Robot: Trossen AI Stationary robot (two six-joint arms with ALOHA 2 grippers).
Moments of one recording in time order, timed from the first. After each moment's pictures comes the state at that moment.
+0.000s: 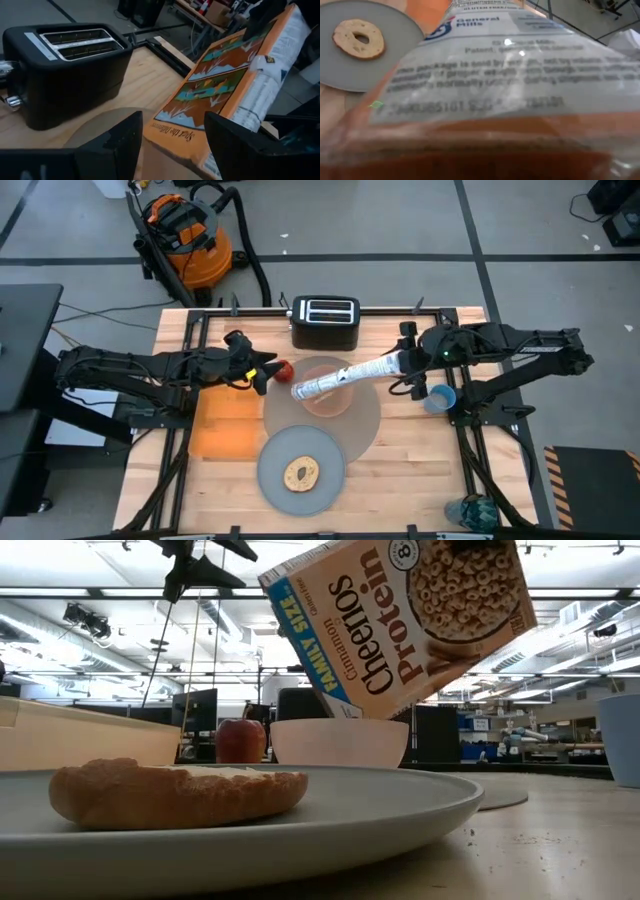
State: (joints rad) left arm -0.06 0.97 0.83 -0.19 -0.46 -0.66; right arm 0.06 1.04 1.21 -0.83 0.20 -0.38
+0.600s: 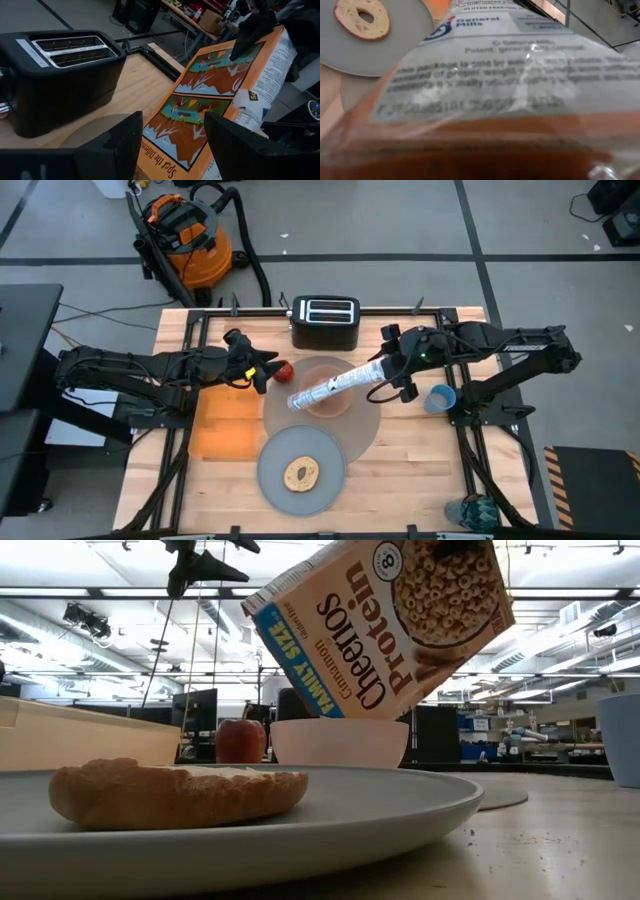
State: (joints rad) left arm -0.06 0.97 0.83 -0.14 -0.46 -0.66; right arm 0.06 1.19 1.33 -0.89 0.18 -0.49
